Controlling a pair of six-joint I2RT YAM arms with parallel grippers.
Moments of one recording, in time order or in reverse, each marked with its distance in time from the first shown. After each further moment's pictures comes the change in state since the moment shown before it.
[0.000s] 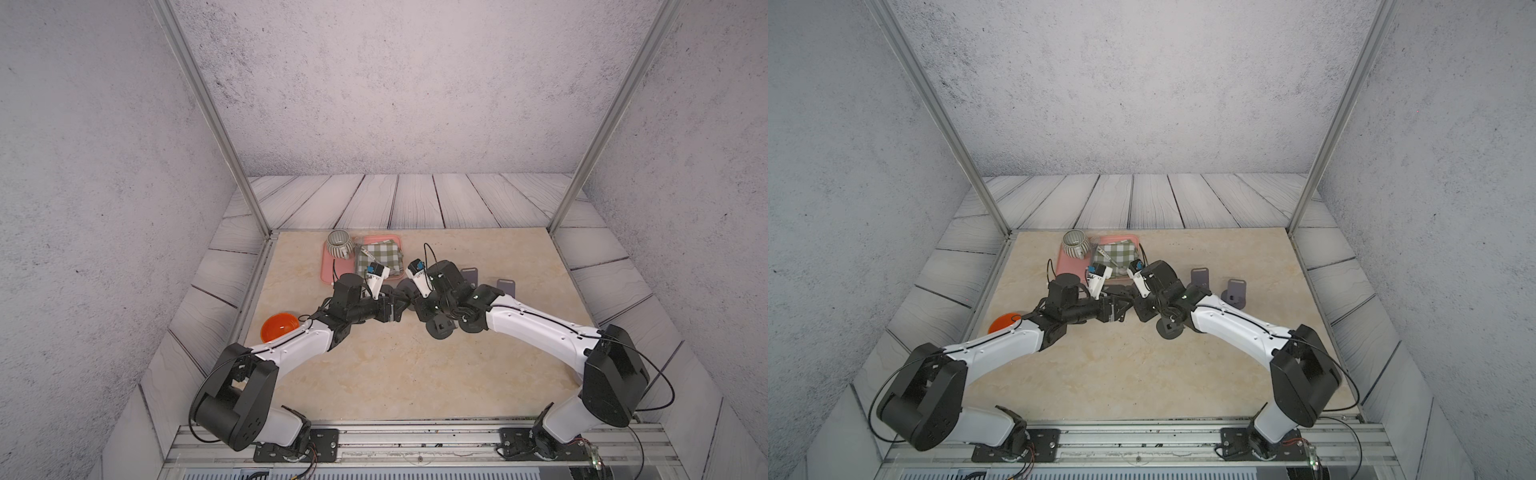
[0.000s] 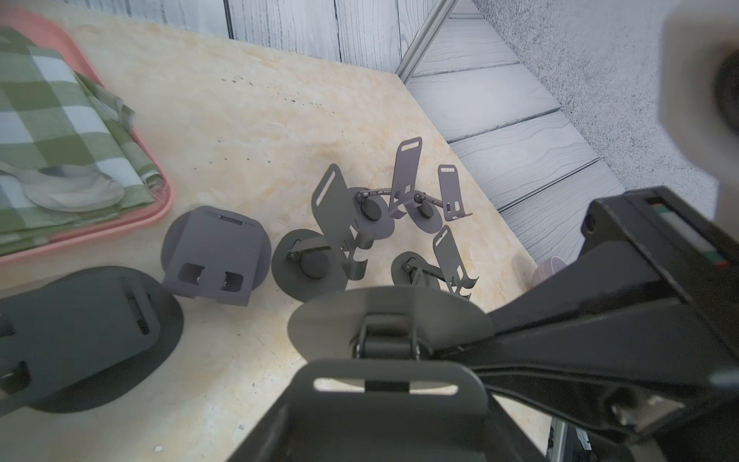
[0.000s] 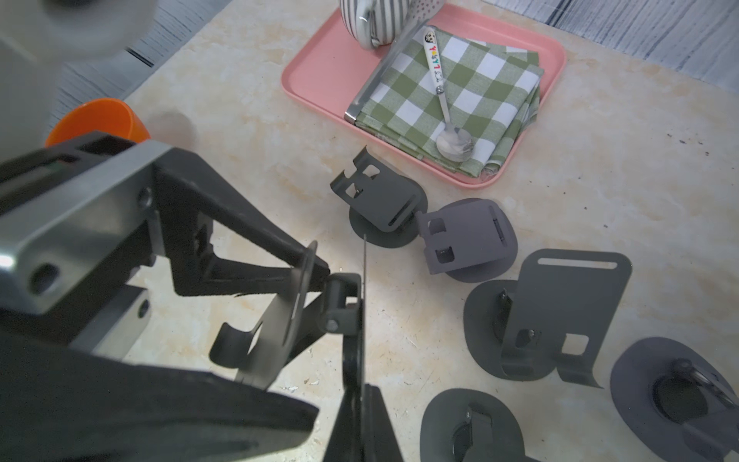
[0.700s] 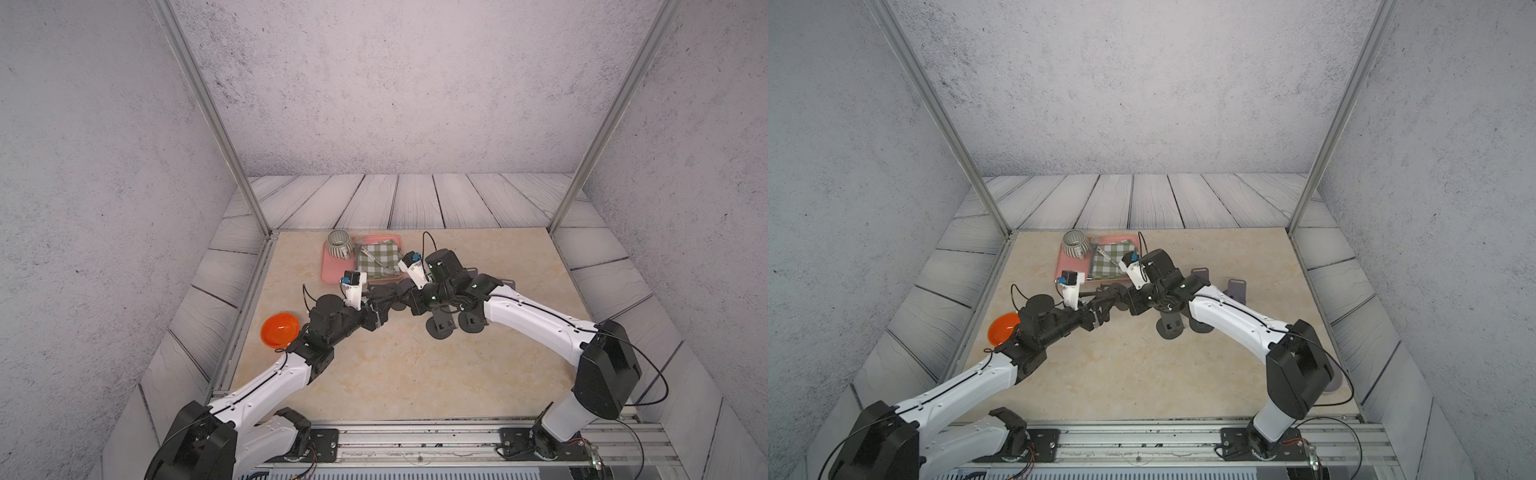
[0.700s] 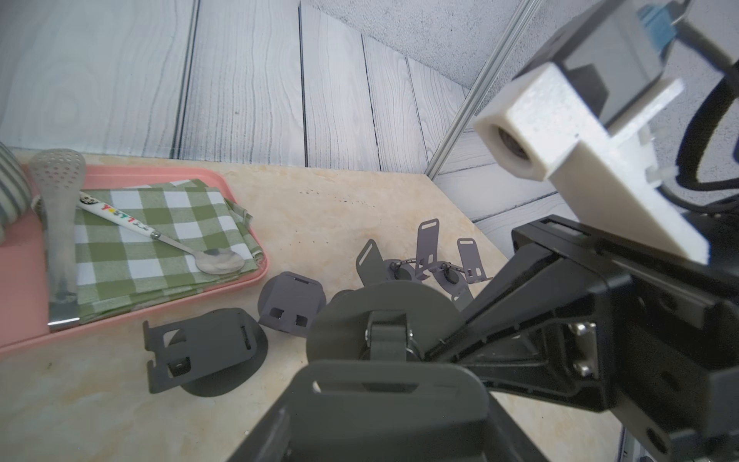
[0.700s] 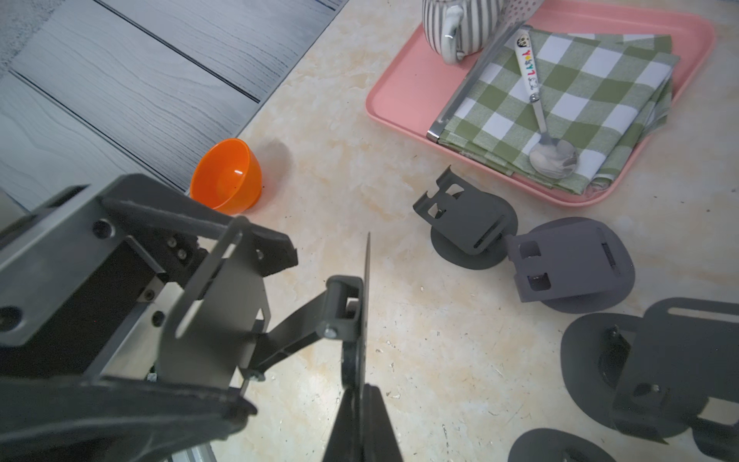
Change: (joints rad) left arm -0.013 -0.341 -0.221 0.103 -0.252 0.008; right arm -0.034 0.053 0.108 -0.036 -0.255 0.073
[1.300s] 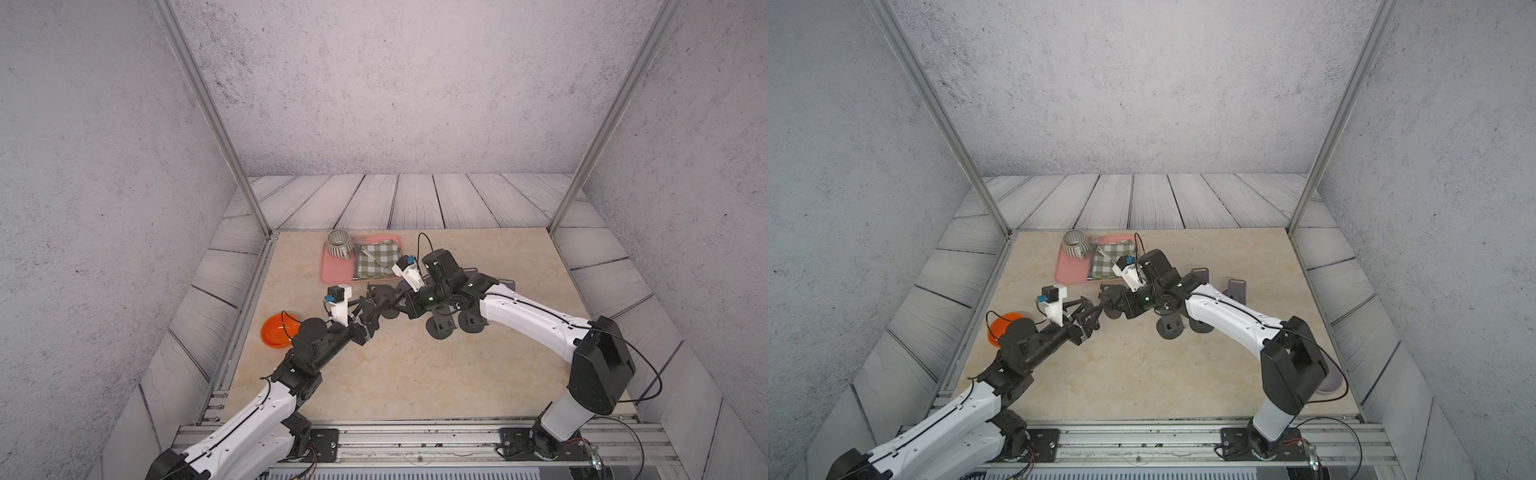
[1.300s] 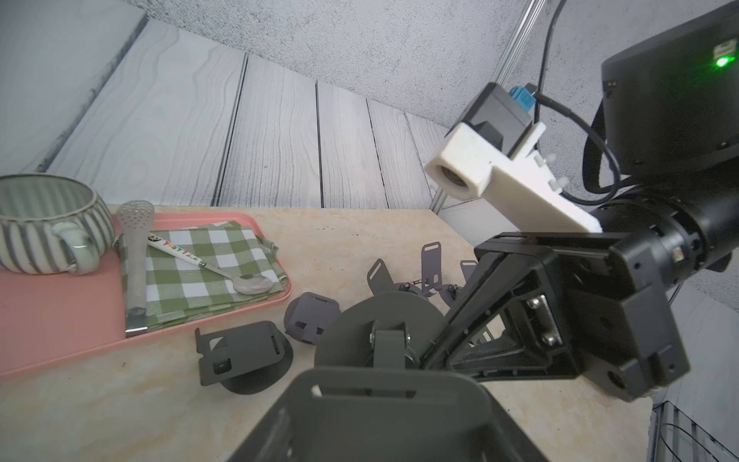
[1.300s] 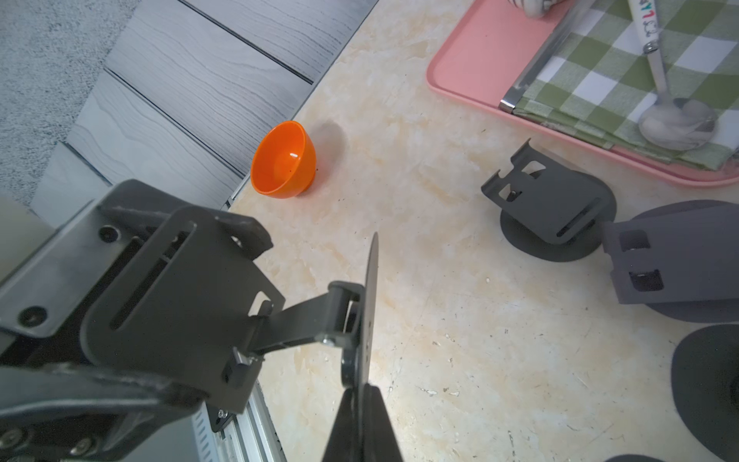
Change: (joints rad) left arm -0.006 -0.268 -0.173 0.038 -0.078 0.042; right arm 0.000 0.027 0.013 -0.006 -0.164 0.041
